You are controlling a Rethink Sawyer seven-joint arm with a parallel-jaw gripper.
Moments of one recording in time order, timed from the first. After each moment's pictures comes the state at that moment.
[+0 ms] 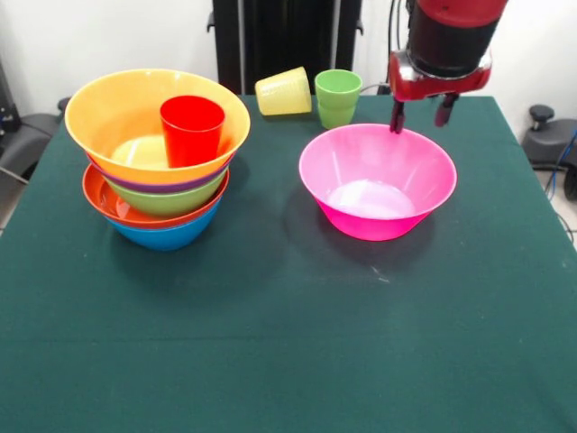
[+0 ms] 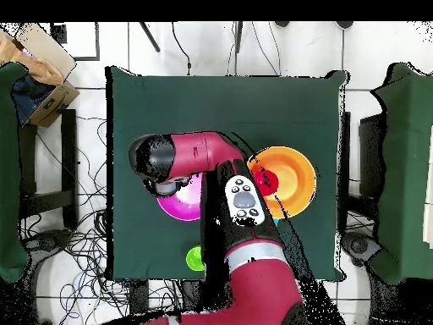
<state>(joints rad) -0.20 -0.62 0.25 1.56 -0.19 0.94 1.72</state>
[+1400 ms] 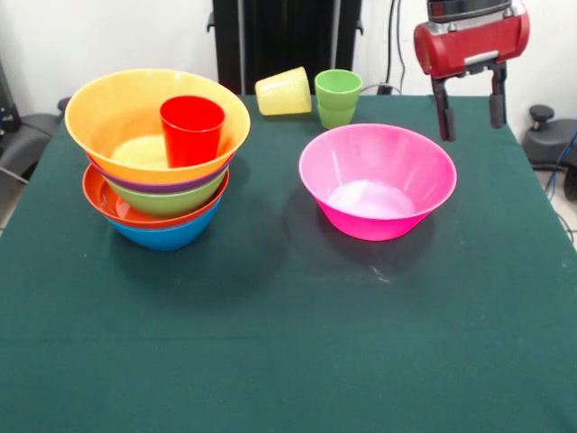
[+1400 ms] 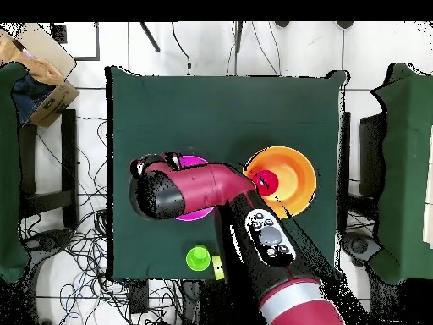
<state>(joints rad) -0.38 -0.81 0.47 1.89 -0.26 0.26 1.72</state>
